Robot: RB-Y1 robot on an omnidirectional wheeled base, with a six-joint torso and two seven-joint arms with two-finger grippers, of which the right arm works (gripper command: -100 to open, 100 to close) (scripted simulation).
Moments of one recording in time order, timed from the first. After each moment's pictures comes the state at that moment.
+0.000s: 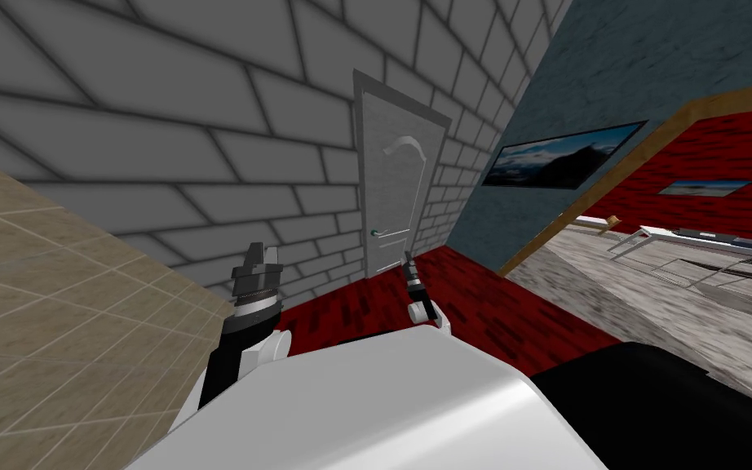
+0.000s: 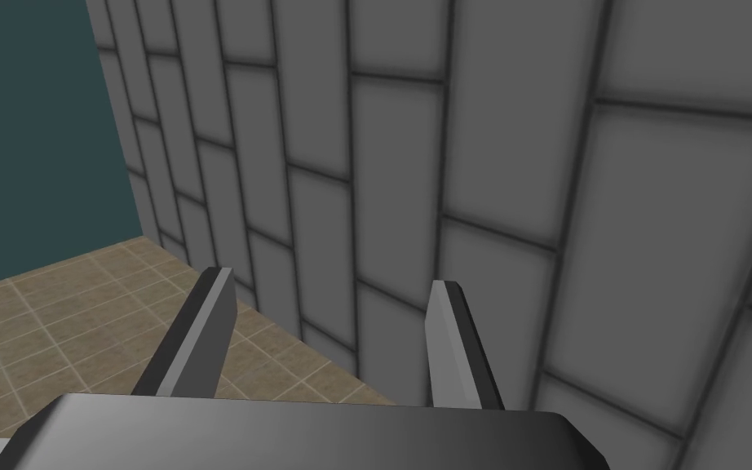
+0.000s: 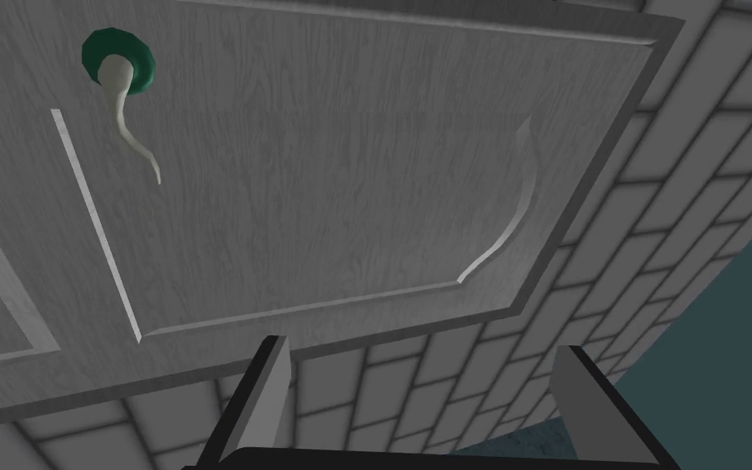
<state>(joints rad) 0.22 -0.18 0.09 -1.57 -0.16 -0.62 0.02</state>
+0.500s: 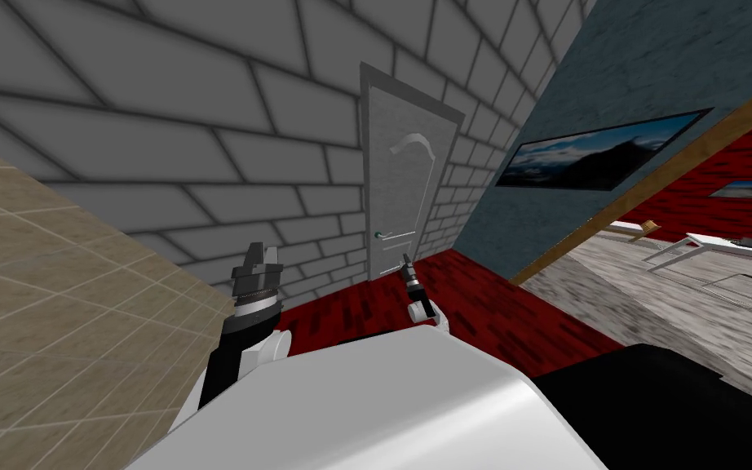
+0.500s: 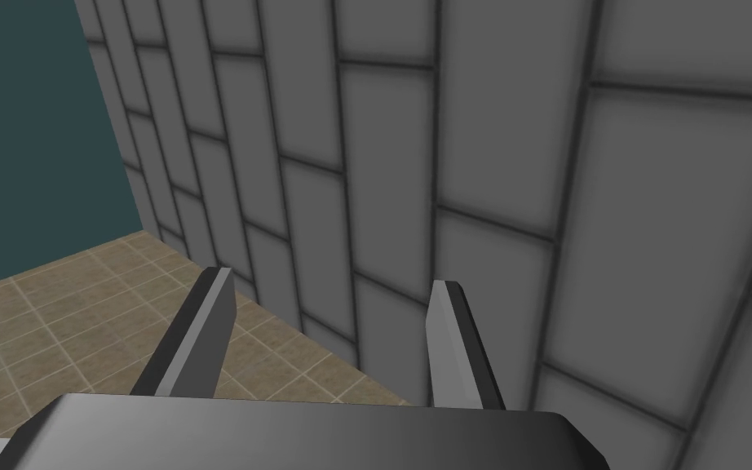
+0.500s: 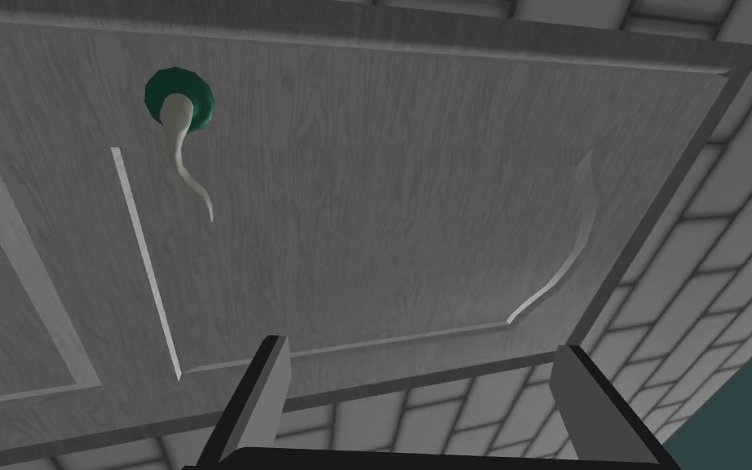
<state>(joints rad) 0.16 -0.21 0.10 -1.44 -0.17 -0.63 0.00</state>
